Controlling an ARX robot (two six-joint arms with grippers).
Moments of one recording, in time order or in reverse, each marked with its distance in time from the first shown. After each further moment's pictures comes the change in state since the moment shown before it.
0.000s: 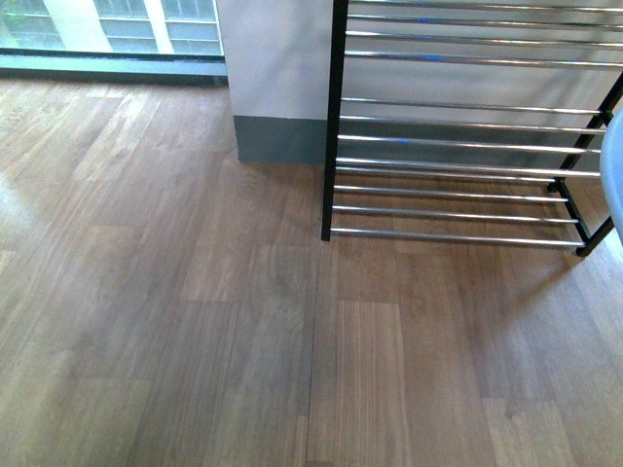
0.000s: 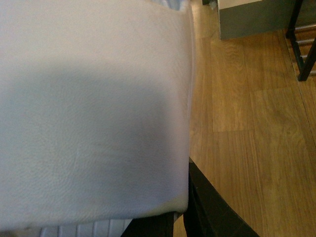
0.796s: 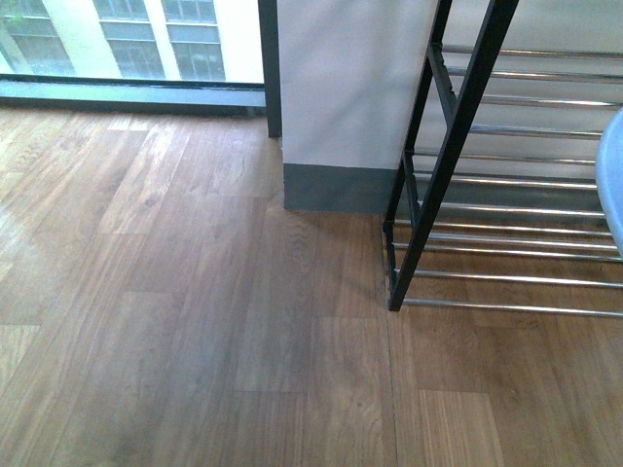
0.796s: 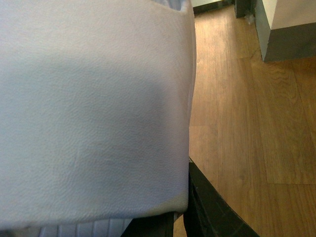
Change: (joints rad) left arm 0.001 0.000 -0.001 0.000 -0.002 -0.001; right arm 0.001 0.001 0.000 0.000 -0.001 0.000
